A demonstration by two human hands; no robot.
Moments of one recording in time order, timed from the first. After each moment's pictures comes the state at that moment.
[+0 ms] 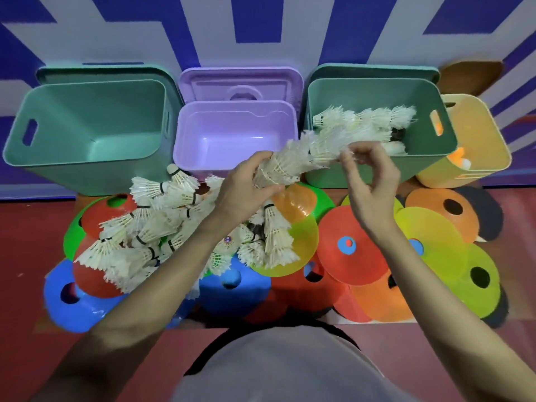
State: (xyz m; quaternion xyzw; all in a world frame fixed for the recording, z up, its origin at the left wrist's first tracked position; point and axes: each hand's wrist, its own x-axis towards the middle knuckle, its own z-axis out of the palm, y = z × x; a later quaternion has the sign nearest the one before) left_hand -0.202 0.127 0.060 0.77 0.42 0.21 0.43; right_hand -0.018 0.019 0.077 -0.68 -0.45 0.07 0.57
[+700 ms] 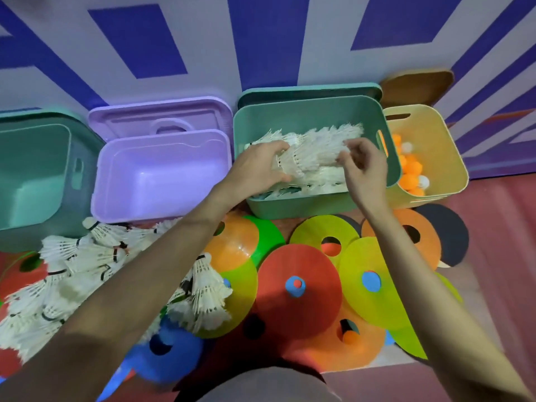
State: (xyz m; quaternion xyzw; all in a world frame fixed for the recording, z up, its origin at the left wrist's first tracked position) left_hand 0.028 0.188 0.065 0.88 0.36 0.03 0.32; right_hand 0.188 0.061 0.035 -0.77 -0.35 0.14 0.52
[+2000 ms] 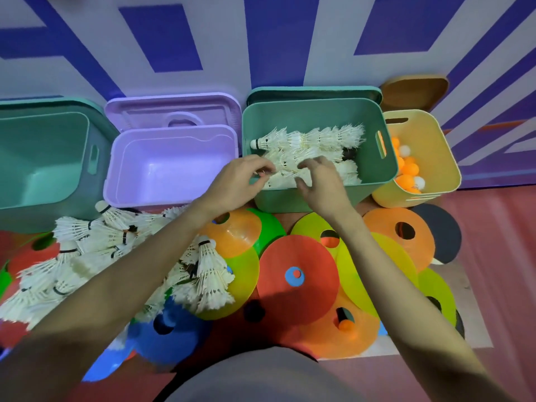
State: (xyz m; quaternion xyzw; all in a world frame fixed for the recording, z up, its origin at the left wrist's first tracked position) left_hand -0.034 0.176 0.036 0.91 0.26 0.16 0.29; right_hand 0.133 0.067 0.028 -0.81 -0.52 0.15 0.22
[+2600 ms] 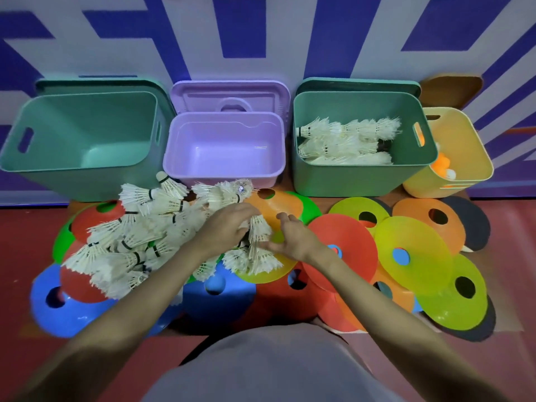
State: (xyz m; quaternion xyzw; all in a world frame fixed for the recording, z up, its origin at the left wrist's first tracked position) left_hand -0.224 0.114 -0.004 0.90 0.30 0.05 0.29; right_hand -0.048 0.020 -0.024 -0.74 -0.57 0.34 0.07
